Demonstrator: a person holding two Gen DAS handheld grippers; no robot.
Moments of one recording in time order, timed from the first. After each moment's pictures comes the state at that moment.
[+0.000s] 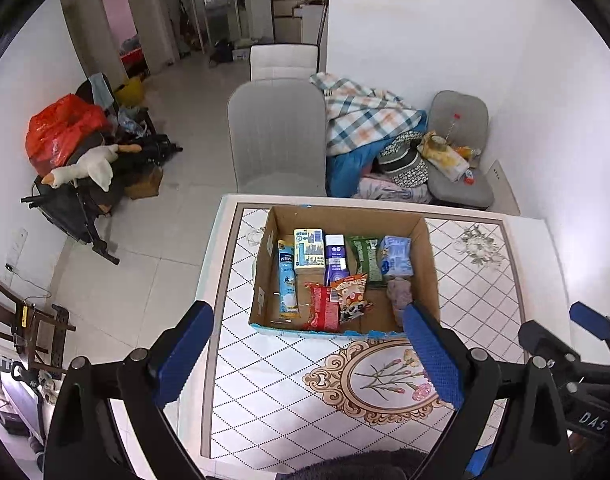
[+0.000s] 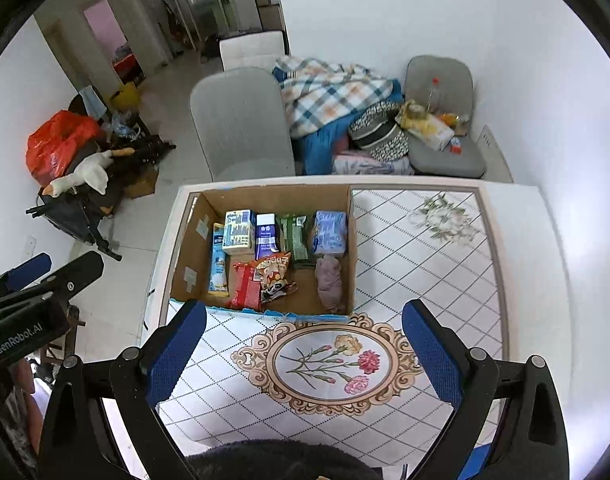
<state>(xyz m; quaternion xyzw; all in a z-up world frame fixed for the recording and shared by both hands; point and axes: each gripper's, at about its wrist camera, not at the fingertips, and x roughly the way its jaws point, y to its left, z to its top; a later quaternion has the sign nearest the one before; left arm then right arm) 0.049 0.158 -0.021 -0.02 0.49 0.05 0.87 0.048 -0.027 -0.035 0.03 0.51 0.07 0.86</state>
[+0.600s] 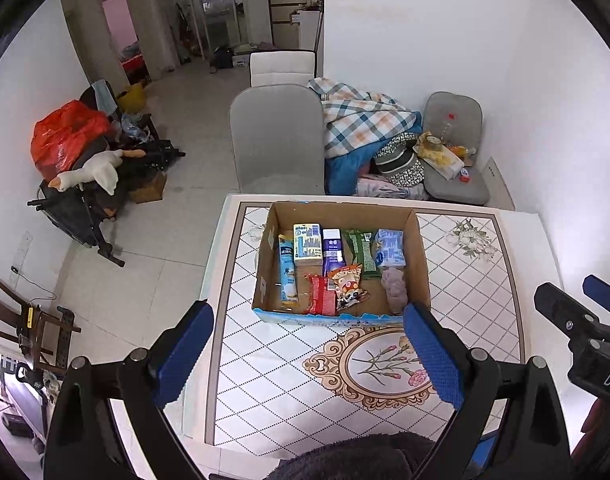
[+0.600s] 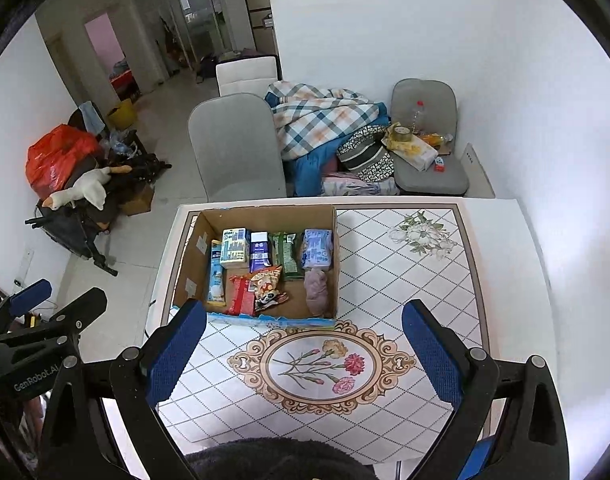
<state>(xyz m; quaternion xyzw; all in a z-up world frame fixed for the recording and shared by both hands) 0.017 0.145 -0.007 -0.02 0.48 0.05 0.88 0.011 -0.043 0.013 0.02 0.47 0.05 0.88</state>
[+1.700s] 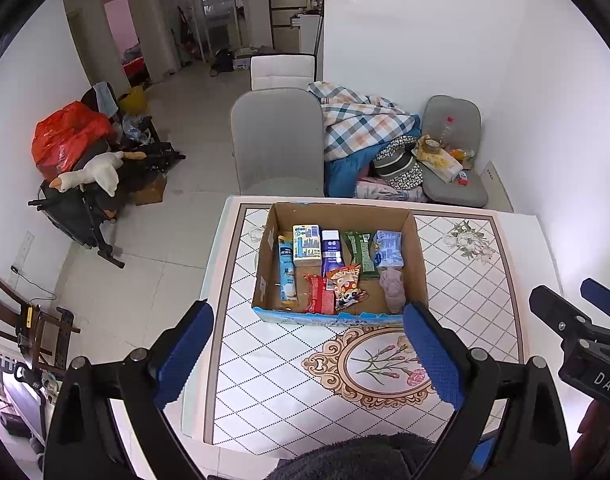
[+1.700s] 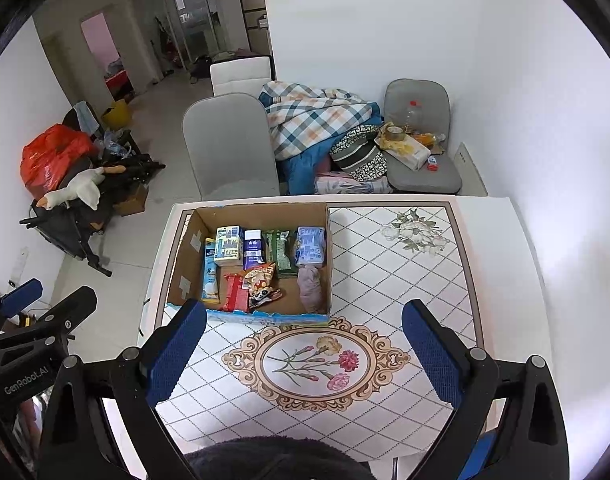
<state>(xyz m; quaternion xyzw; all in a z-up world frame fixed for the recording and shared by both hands) 0.007 0.140 -0.003 -0.02 0.47 0.05 0.88 0.007 -0.047 0.012 0.02 0.47 0.04 0.88</state>
